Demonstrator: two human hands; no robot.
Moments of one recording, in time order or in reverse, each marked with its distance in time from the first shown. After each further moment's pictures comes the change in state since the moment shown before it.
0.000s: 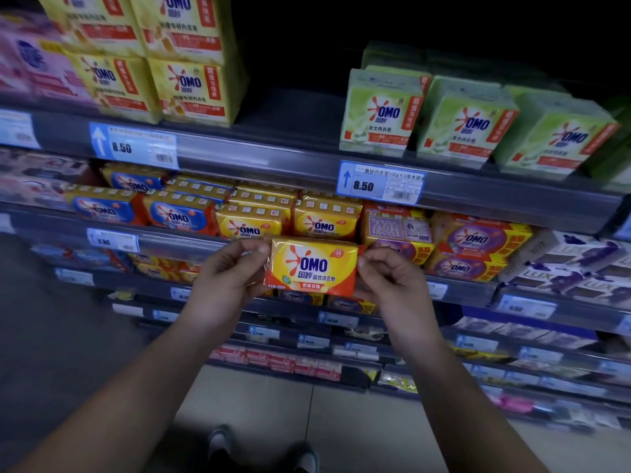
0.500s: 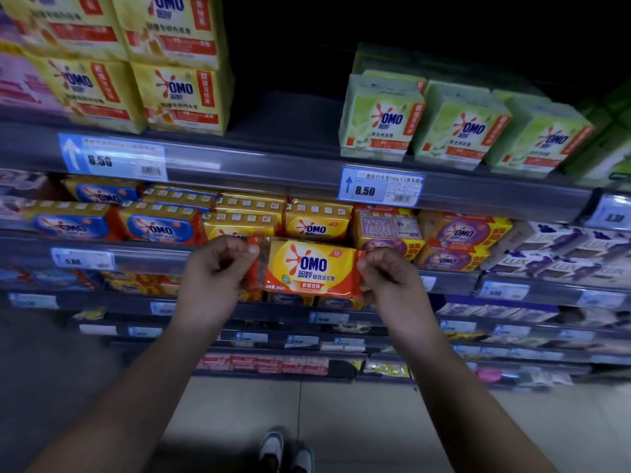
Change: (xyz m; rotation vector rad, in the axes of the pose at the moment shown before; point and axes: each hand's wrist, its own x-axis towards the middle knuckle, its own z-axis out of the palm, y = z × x) left_hand 0.022 0.011 -0.013 0.365 0.082 0.193; right_hand -0.003 -0.009 0.014 -0.181 0.139 0.067
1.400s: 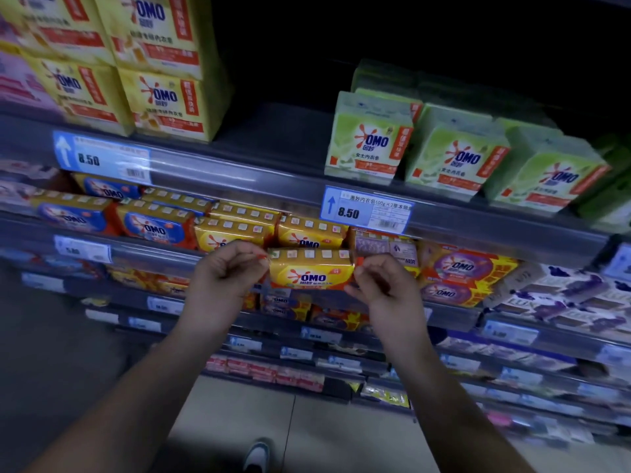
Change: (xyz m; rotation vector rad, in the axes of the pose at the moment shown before) left_hand 0.005 -0.007 0.037 -0.072 0.000 0.070; right_hand 0.040 0.012 -0.023 0.036 -0.083 -0.182
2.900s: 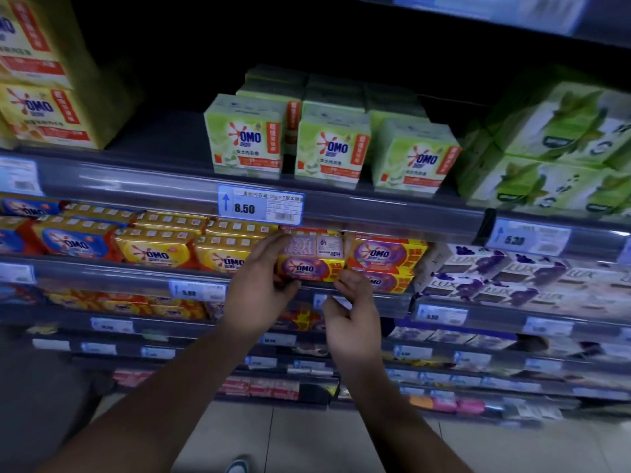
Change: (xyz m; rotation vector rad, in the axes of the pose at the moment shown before) left_hand 0.003 -0.016 0.137 0.739 -0.157 0.327; right_hand -0.029 0.029 -0.054 -0.116 0.189 0.094
